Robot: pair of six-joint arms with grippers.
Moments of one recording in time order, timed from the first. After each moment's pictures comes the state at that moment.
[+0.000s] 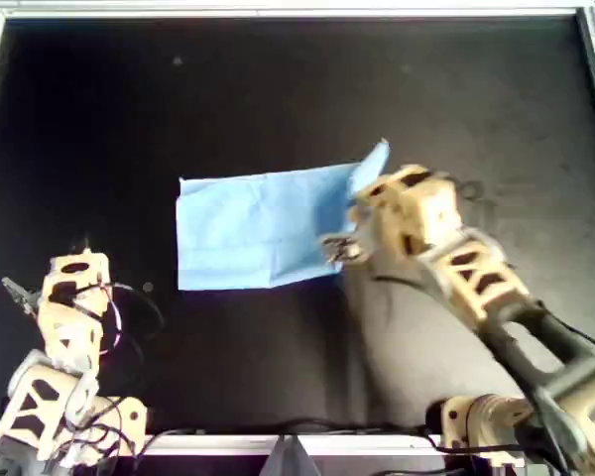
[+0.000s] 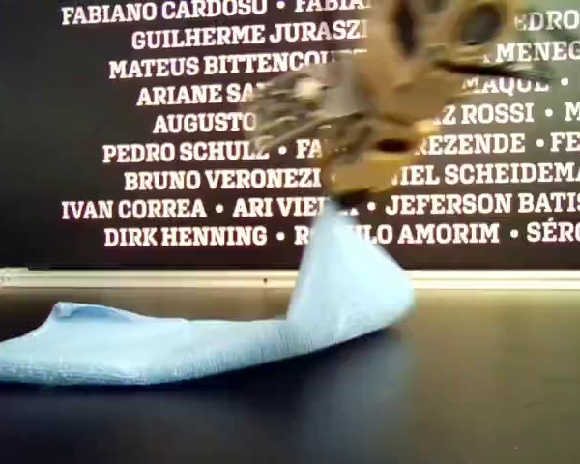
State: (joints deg) left arm -18.4 176.6 169.6 24.3 -25.8 -1.8; right arm 35.2 93.9 107.1 22.5 1.3 3.3
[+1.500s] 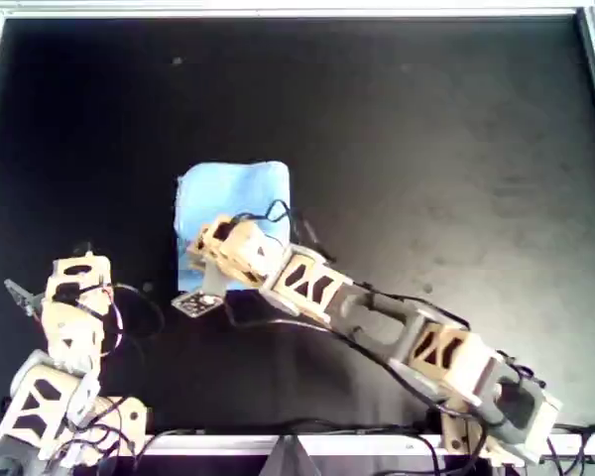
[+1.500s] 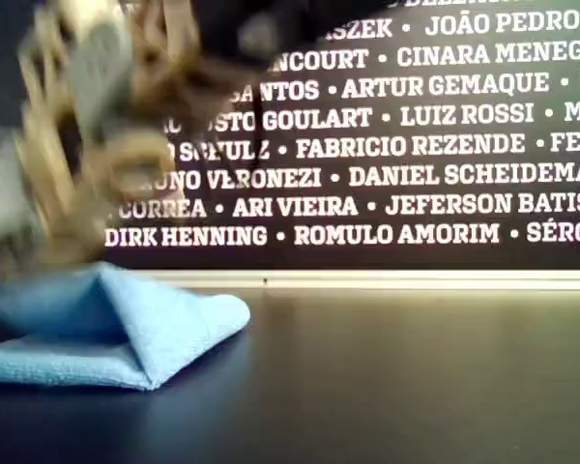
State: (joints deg) left arm -18.4 176.6 170.3 24.3 -25.8 -1.8; right arm 61.4 34.2 42.0 22.5 1.8 3.3
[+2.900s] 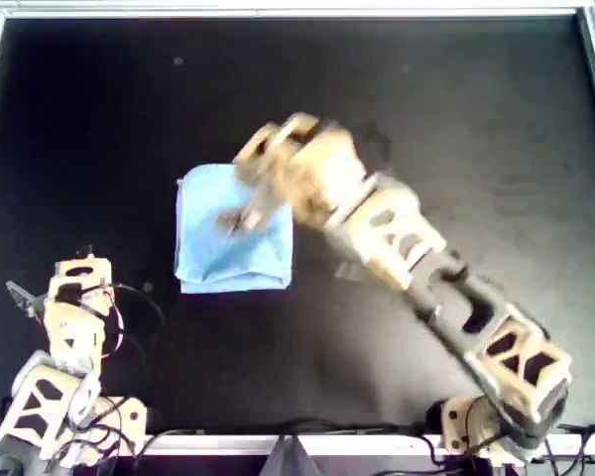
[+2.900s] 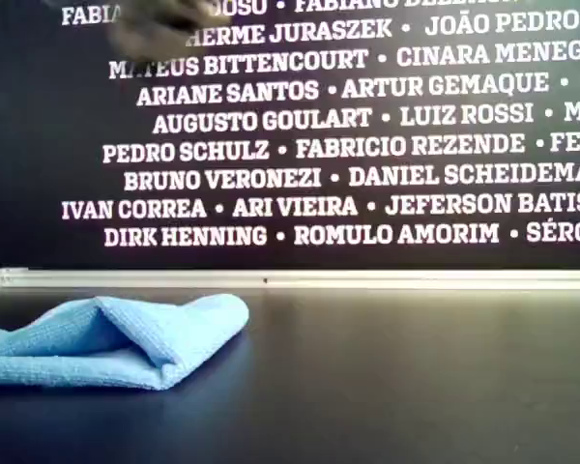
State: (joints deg) left arm -18.4 176.6 171.5 24.3 -25.8 -1.8; right arm 44.1 63.5 42.0 43.7 1.4 2.6
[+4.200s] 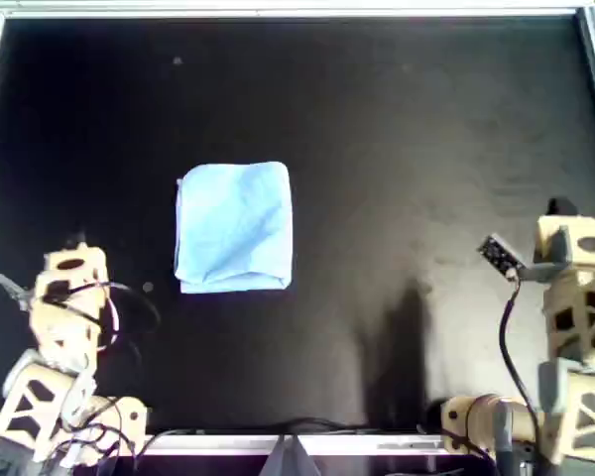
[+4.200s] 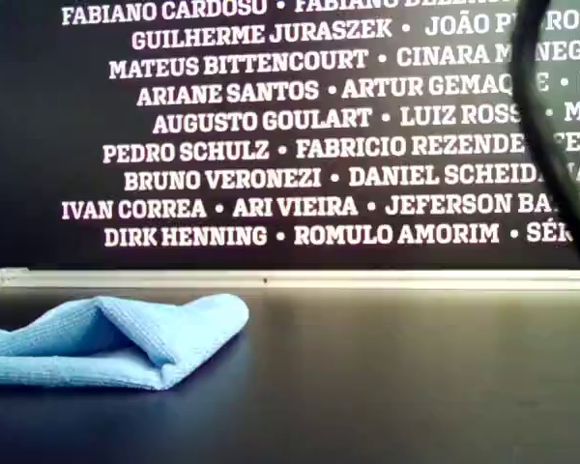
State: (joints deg) left arm -18.4 176.6 164.7 24.3 -25.8 -2.1; right arm -10.4 169.6 148.1 27.9 2.2 2.6
